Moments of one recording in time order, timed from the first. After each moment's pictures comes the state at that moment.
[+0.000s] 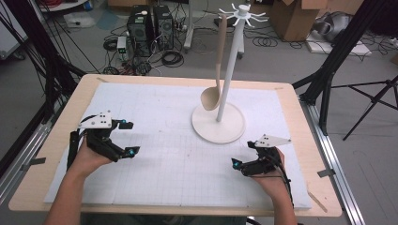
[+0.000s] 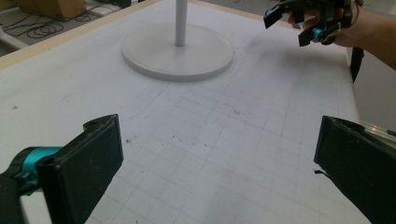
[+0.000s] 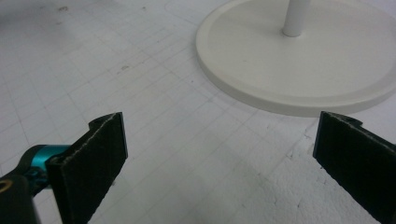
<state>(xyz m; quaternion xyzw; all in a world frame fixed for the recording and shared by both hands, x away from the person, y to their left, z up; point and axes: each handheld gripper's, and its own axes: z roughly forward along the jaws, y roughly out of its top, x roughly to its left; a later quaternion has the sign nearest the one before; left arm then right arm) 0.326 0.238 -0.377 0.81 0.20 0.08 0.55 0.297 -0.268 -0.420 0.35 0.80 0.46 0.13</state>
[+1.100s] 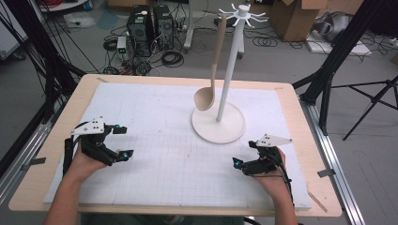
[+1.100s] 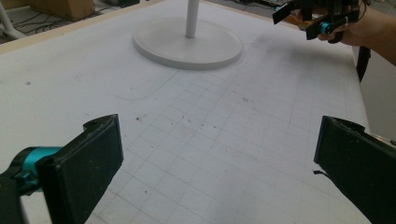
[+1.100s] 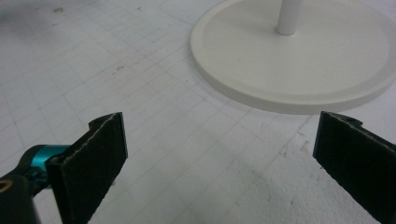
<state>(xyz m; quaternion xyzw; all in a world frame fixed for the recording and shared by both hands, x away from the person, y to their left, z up) 0.325 0.256 -0.395 0.80 0.22 0.08 0.56 0.298 -0.271 -0.421 0.36 0.80 0.46 0.13</state>
